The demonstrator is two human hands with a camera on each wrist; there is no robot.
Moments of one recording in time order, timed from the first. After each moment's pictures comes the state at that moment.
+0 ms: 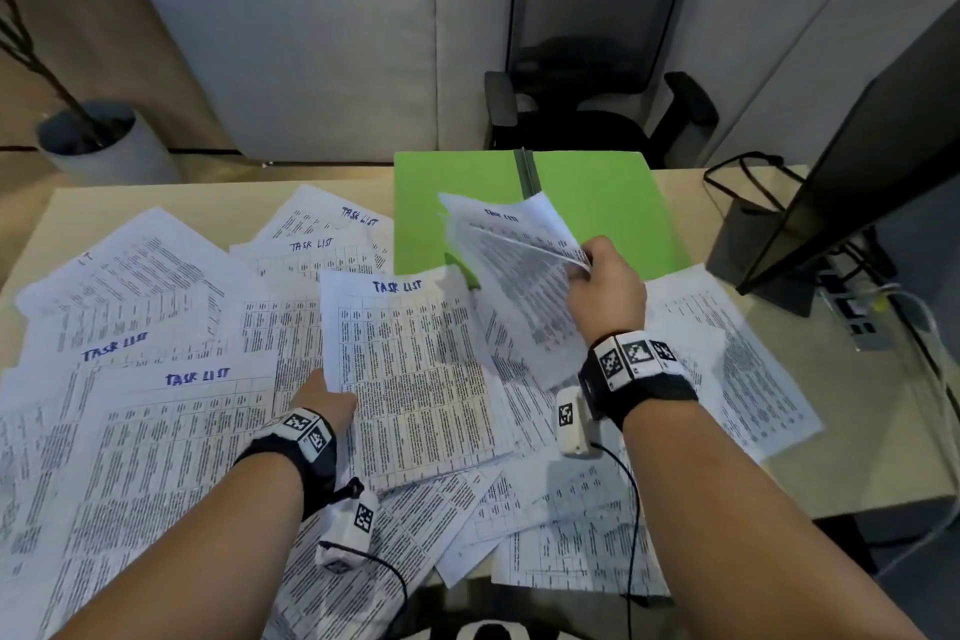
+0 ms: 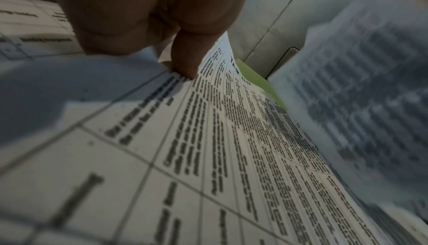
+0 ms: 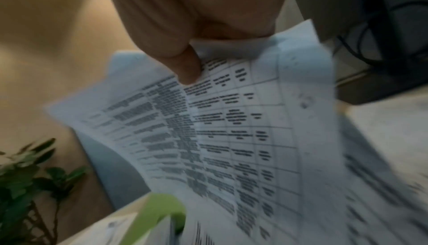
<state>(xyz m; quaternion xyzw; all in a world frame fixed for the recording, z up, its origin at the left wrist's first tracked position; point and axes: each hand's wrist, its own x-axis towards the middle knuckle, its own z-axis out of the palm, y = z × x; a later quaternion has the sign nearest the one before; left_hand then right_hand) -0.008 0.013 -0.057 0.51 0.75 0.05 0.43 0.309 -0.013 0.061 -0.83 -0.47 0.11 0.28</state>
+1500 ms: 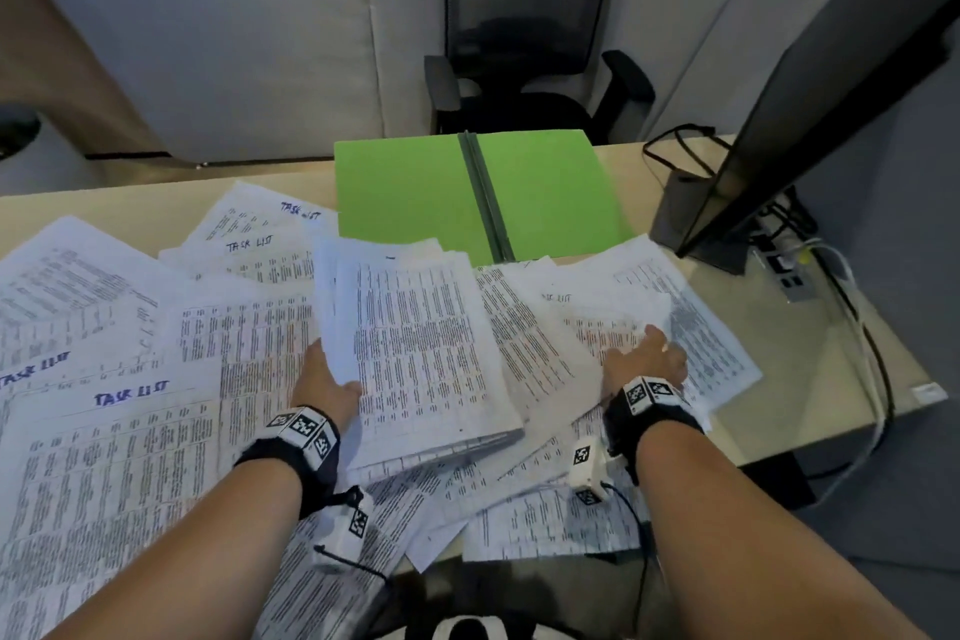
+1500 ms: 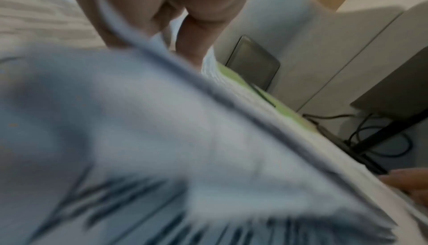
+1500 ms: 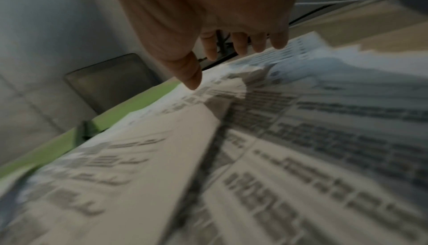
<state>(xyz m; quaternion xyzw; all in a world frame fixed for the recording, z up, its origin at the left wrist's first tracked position) 0.044 -0.013 -0.038 0.55 0.69 0.15 0.45 0.388 -0.121 -0.031 -0.96 -0.15 0.20 0.14</state>
